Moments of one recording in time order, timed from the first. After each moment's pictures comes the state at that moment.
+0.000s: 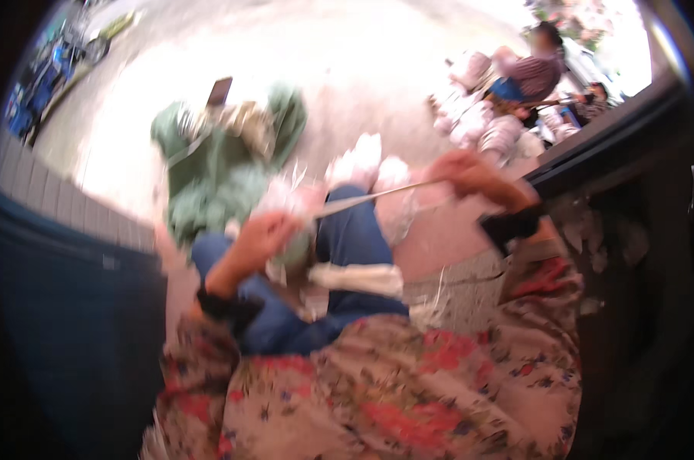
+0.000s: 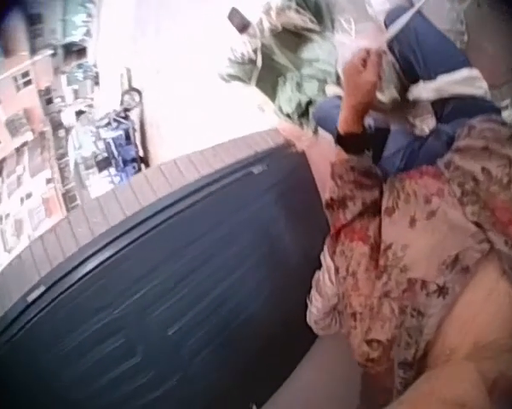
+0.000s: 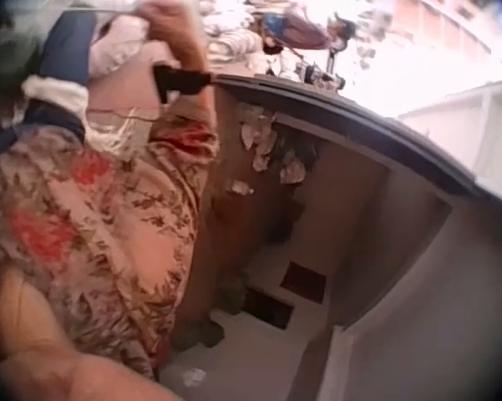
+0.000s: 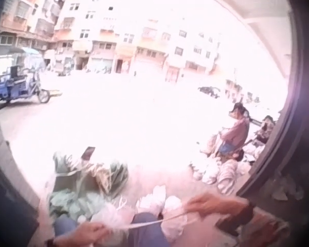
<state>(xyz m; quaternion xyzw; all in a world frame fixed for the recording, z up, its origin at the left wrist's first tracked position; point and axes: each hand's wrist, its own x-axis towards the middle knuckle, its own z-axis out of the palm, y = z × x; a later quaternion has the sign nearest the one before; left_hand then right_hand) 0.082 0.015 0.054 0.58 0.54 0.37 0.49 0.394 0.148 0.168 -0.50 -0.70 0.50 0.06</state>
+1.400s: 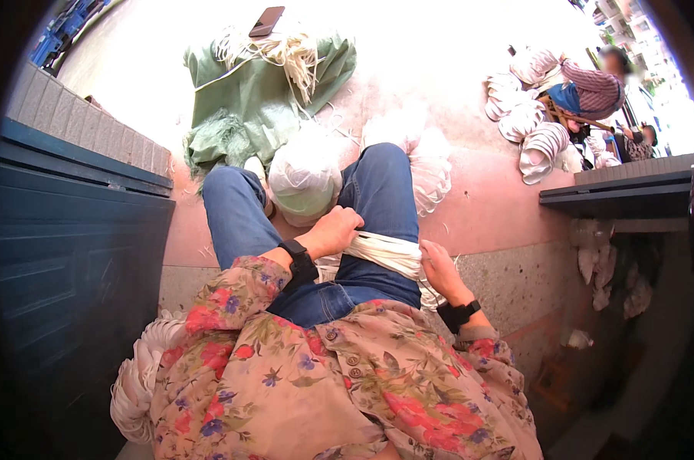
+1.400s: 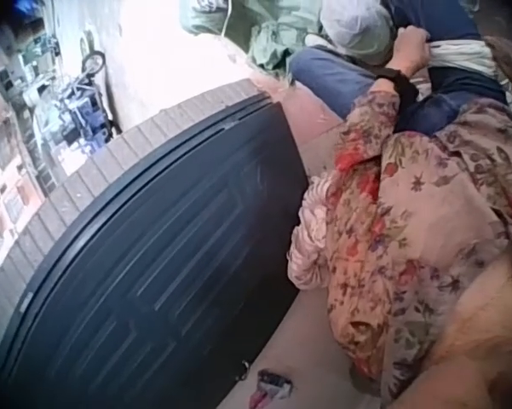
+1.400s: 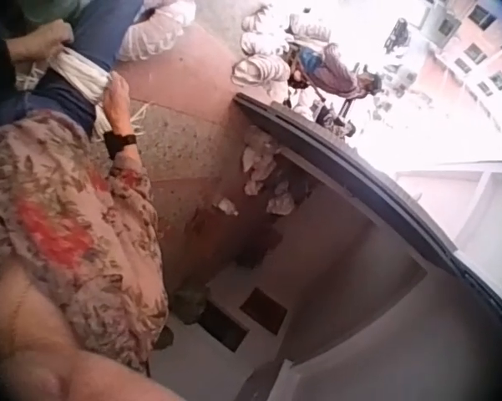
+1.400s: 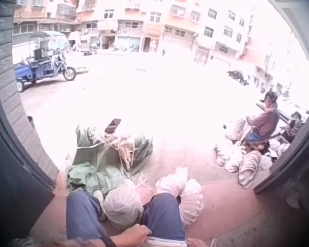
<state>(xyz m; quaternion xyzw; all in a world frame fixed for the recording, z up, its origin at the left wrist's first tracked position) 0.174 0.016 -0.109 0.74 0.53 0.26 0.31 0.455 0.025 -0.069 -0.46 -0.82 0.32 0.11</state>
